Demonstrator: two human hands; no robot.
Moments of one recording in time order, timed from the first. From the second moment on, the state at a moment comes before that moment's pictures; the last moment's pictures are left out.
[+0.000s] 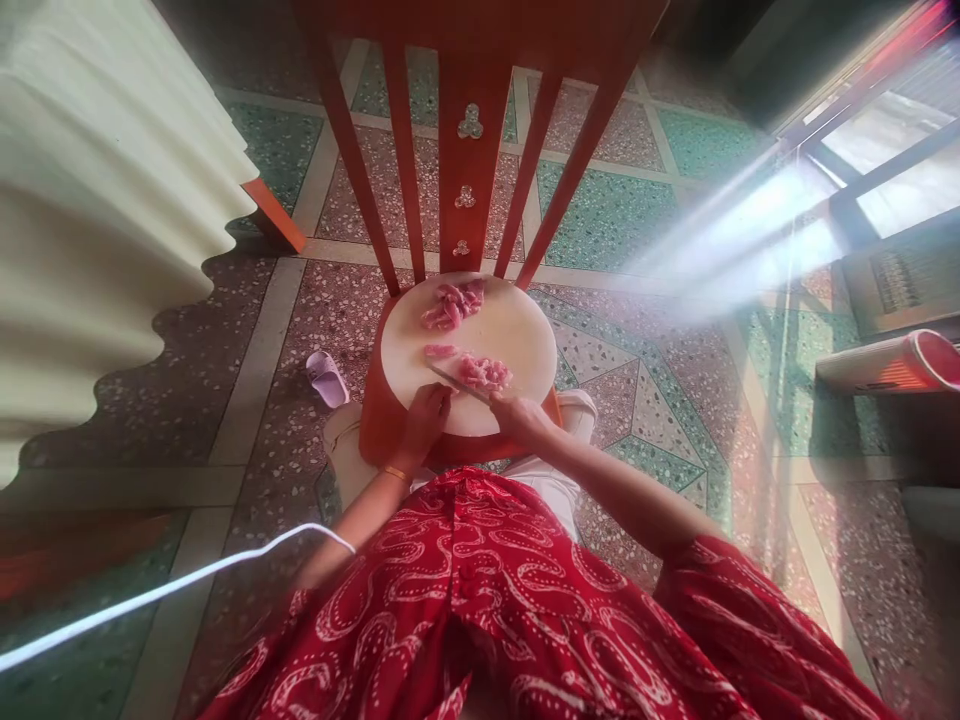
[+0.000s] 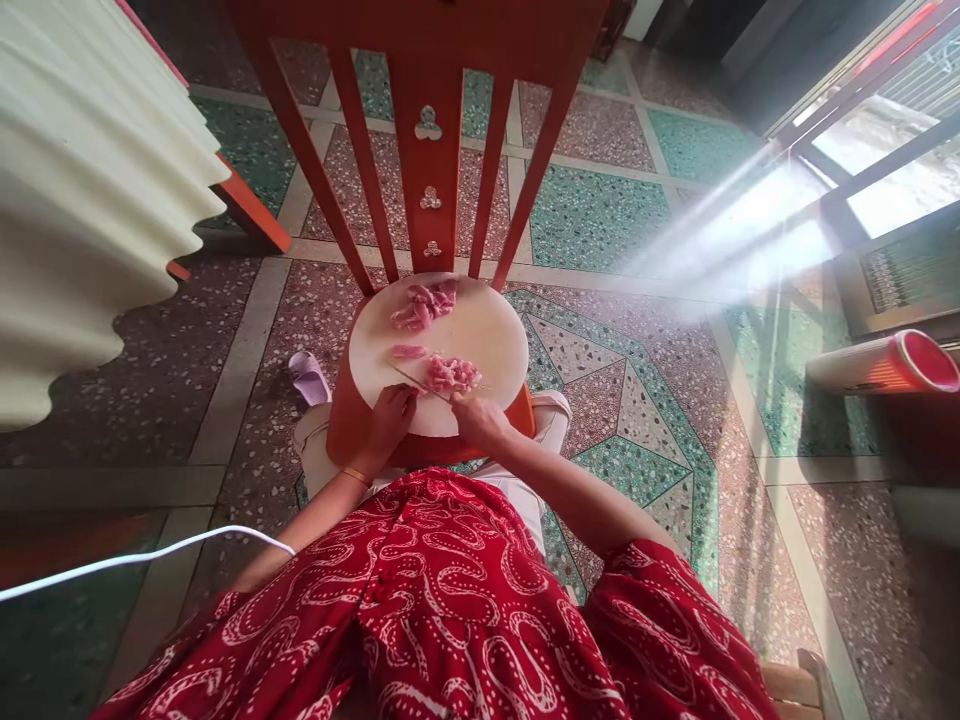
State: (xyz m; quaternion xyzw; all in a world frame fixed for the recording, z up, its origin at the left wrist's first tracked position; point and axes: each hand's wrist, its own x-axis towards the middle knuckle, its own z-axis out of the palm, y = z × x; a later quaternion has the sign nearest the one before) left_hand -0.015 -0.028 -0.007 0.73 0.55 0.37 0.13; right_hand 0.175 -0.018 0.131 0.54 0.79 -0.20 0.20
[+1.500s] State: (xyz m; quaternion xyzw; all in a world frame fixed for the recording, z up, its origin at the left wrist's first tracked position) left_hand -0.016 -0.026 -0.007 0.74 0.55 0.36 0.14; right_hand 0.114 0.010 0.109 0.49 0.83 -0.21 0.17
